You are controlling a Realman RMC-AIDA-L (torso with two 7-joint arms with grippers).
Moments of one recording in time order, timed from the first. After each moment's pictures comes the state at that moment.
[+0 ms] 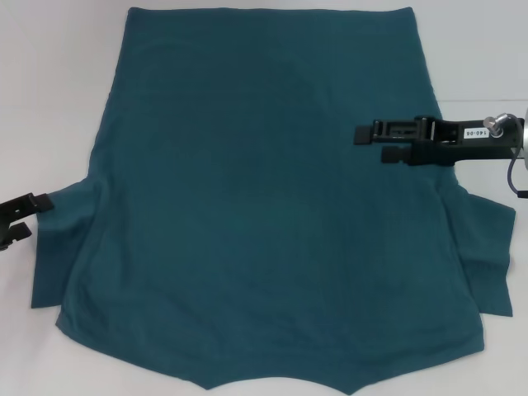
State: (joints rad) left arm -0.44 -2.03 0.28 0.70 2.23 1.30 -2.28; right arm 0.77 1.97 -0.67 -0.58 -2.11 -1.37 2.36
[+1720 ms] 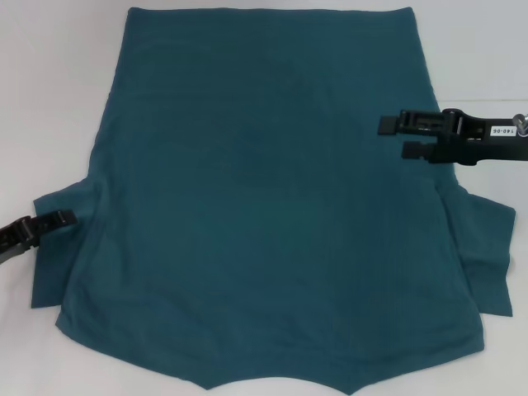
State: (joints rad) left arm -0.47 -2.04 0.34 0.61 2.23 1.13 -2.11; right arm 0.73 1.95 -0.59 -0.58 -2.10 -1.40 2.36
